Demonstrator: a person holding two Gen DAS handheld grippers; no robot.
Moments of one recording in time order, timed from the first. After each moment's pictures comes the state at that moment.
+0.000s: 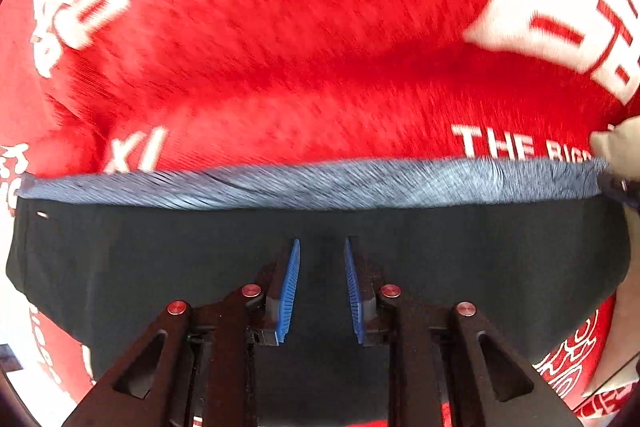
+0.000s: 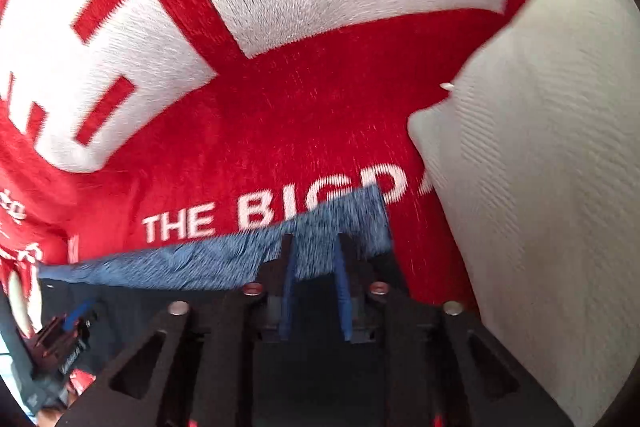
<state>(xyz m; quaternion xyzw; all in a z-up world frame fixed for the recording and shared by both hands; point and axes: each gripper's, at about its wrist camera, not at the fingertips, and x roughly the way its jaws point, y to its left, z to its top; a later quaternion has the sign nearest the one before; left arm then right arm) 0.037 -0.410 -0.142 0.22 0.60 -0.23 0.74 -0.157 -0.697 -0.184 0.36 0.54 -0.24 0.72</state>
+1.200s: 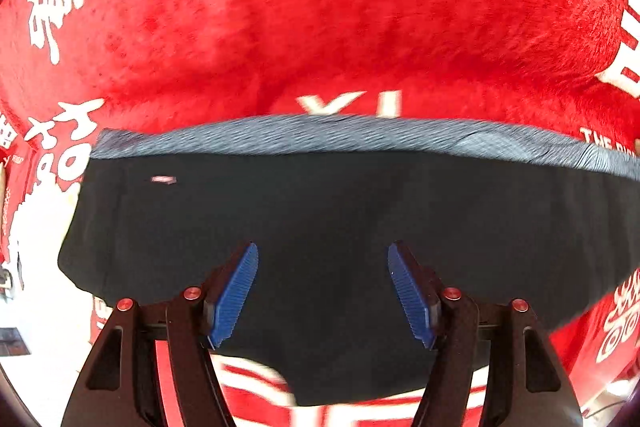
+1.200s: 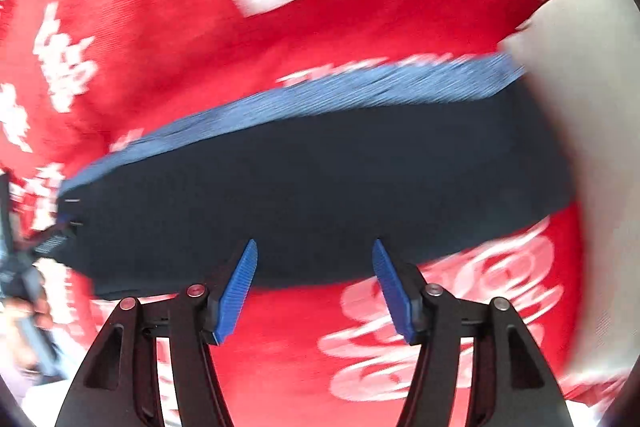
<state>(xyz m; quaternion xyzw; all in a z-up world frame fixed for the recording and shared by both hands) 0.123 -0.210 -0.123 0.23 0.59 -0.19 0.75 -0.127 -0.479 -0.153 0.35 0.55 -0.19 0.73</state>
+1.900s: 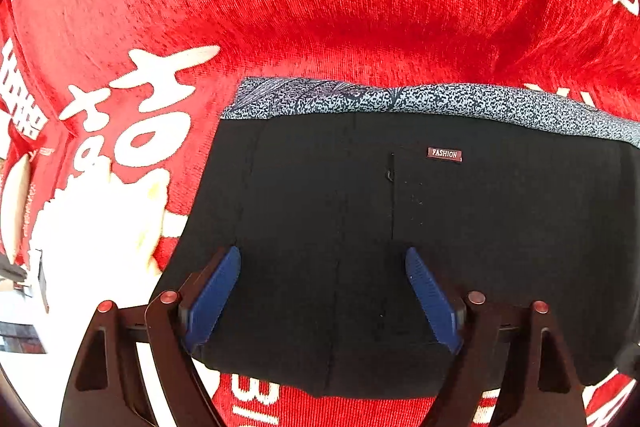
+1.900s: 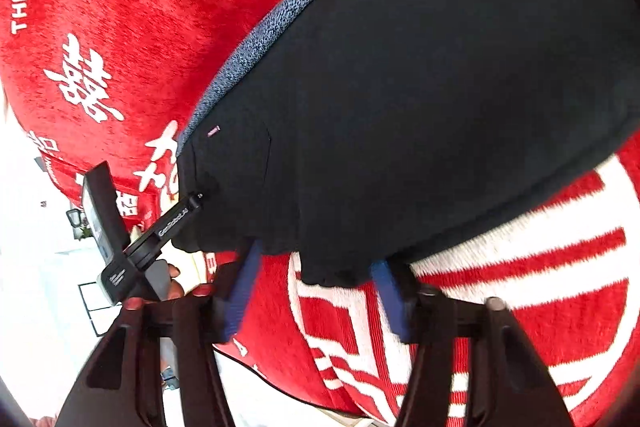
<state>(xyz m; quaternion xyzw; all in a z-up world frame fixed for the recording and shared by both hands) 0.222 -0.056 -0.166 0.25 0.56 -0.15 0.78 -0.007 -0.247 -0.222 0.55 0.49 -0.05 0.67</state>
